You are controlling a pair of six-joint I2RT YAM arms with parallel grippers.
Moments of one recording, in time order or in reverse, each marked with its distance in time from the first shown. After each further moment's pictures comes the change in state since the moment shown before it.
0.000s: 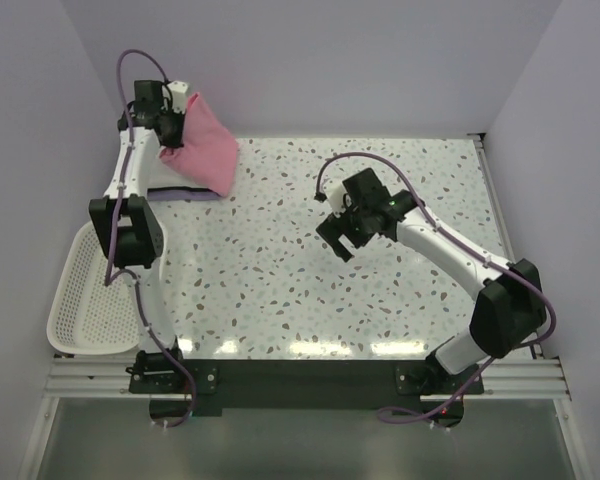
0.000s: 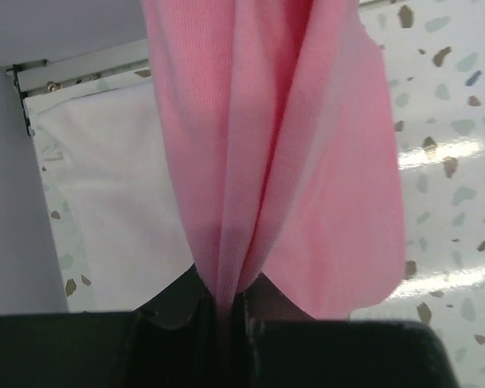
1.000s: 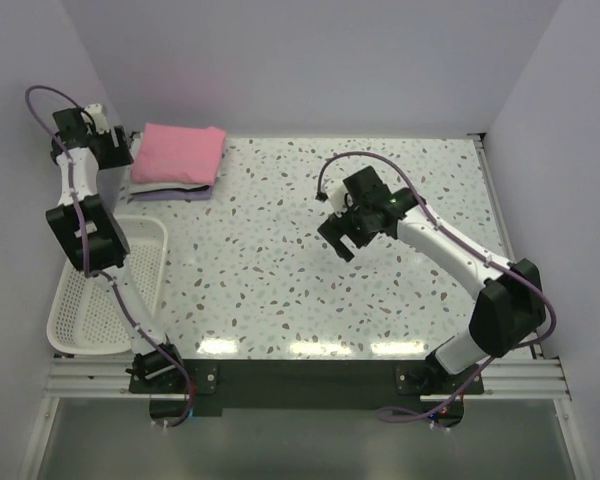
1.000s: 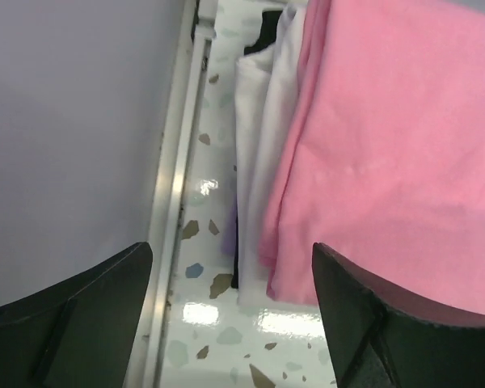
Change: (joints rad) left arm 0.364 0.092 -0.104 0.163 0.159 -0.136; right arm -0.006 0.023 0.037 -0.056 0.005 0.003
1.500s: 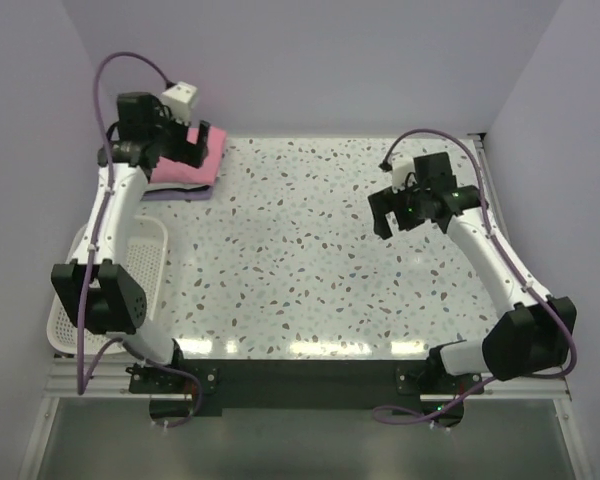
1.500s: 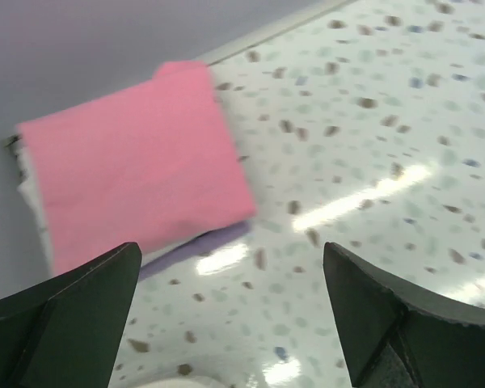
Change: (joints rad) left arm -0.305 -0.607 -0.360 -0.031 0.007 0.181; right arm -0.303 -0.177 -0.053 0.005 -0.112 0.056
